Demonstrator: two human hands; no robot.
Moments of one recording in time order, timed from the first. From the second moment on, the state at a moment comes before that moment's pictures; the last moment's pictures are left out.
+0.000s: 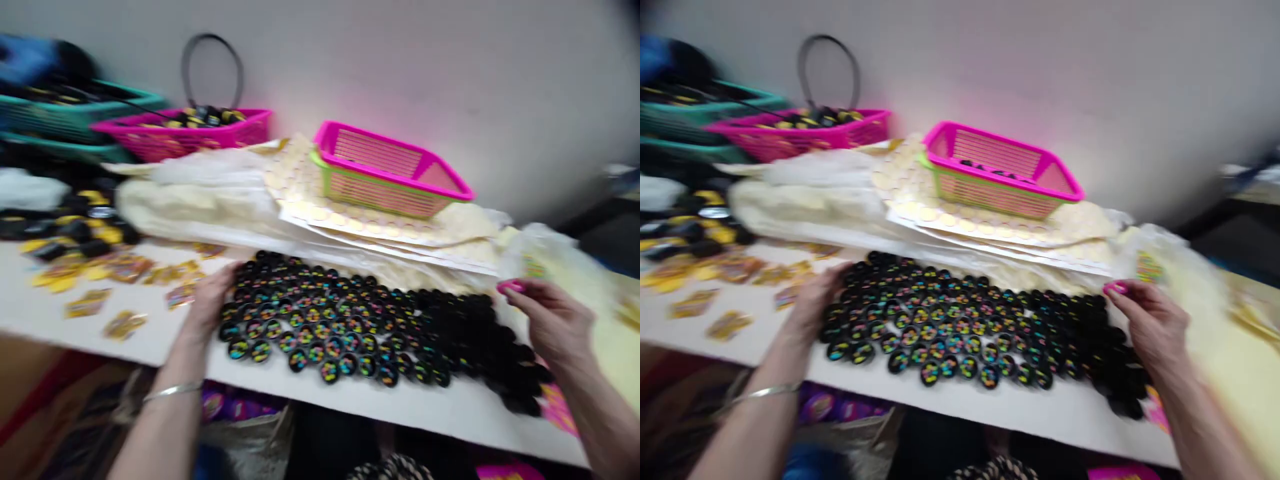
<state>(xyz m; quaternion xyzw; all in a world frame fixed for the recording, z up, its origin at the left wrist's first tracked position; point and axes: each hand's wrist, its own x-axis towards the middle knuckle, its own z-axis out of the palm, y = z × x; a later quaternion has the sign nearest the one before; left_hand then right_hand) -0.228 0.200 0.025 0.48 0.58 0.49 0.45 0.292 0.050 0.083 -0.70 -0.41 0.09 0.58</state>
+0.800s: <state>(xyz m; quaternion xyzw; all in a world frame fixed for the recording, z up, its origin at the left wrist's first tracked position) -0.247 0.196 0.001 0.54 0.45 0.50 0.50 -0.032 0.225 0.066 -0.50 -0.83 0.14 0.18</state>
